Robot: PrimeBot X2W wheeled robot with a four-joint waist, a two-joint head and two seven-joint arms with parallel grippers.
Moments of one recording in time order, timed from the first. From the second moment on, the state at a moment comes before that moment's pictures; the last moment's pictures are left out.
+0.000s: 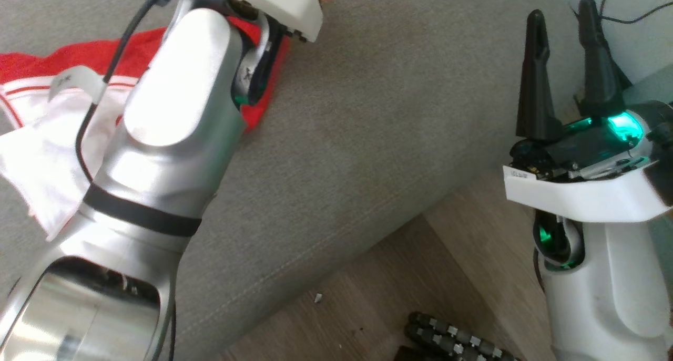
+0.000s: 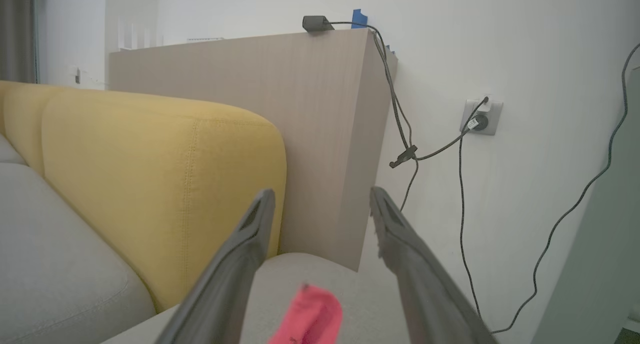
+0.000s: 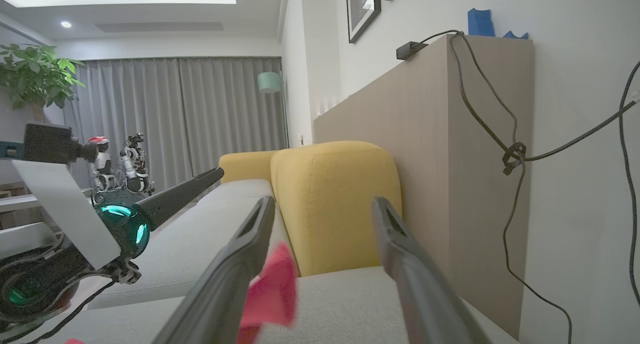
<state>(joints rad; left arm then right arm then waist) -1.07 0.03 -0.55 0.56 -0.35 0.05 -0.26 -0.37 -0.06 0.23 -0.02 0.22 0.12 -0.26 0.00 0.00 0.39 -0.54</state>
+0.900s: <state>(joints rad) -0.29 0.12 -0.15 0.15 -0.32 0.02 -0.26 -0.24 -0.06 0.08 0.12 -0.01 0.12 -0.26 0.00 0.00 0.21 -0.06</state>
